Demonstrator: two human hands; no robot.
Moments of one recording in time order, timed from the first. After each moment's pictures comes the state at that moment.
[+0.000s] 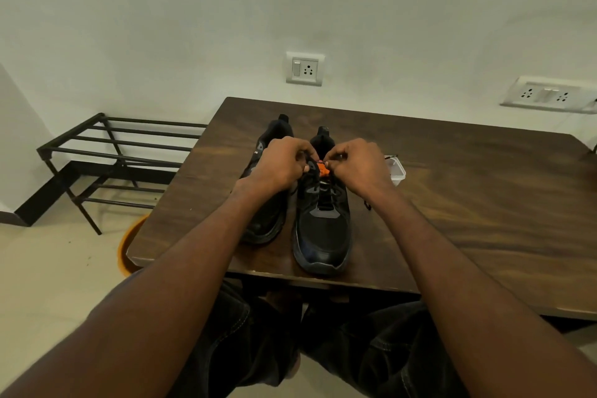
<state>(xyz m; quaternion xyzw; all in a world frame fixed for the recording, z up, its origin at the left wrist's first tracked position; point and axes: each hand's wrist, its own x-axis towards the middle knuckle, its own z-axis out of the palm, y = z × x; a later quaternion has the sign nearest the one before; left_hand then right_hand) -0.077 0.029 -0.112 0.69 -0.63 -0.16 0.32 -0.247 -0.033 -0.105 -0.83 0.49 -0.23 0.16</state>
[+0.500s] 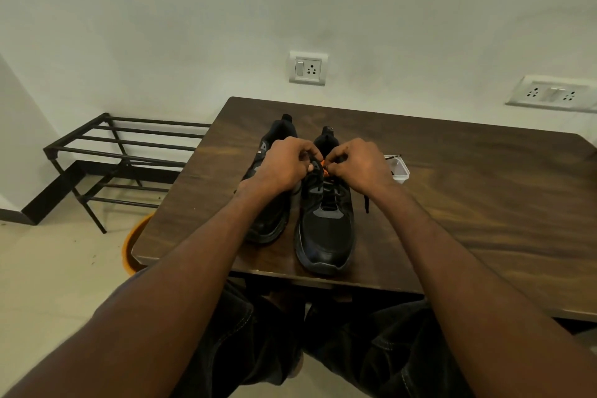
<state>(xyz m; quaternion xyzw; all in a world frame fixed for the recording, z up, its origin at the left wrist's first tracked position) -0.078 0.030 -0.113 0.69 -0.62 -0.18 0.34 -0.245 -0.042 -0.107 -0.84 0.47 -0.19 0.19</state>
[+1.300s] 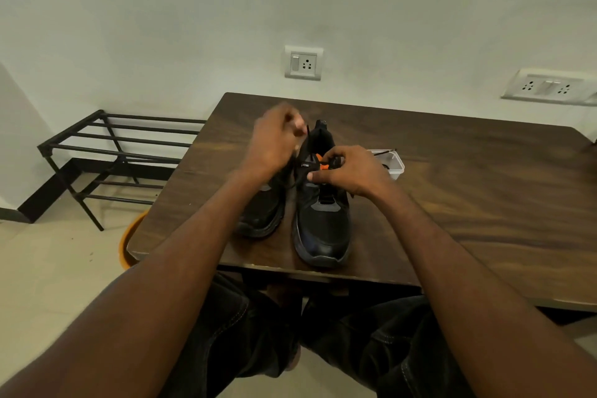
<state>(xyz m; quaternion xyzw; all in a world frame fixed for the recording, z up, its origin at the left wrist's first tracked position) -0.083 0.039 -0.083 0.65 -0.53 -0.20 0.51 -0.256 -0.034 -0.112 -0.82 0.50 -0.13 0.27</state>
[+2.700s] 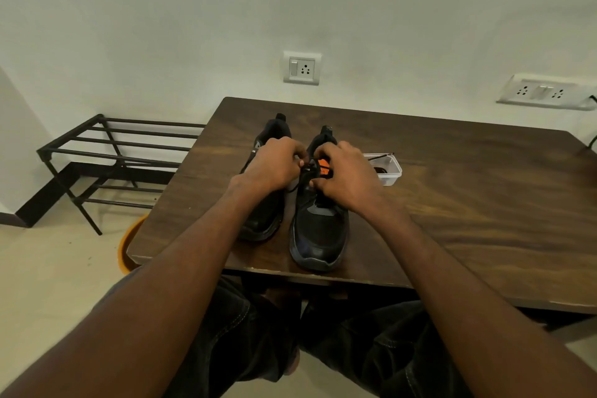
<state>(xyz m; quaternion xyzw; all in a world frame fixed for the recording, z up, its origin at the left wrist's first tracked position) -0.078 0.035 -0.104 0.72 -0.64 -0.13 0.25 -0.246 -0.006 -0.109 -0.87 0.45 -0.15 0.09</state>
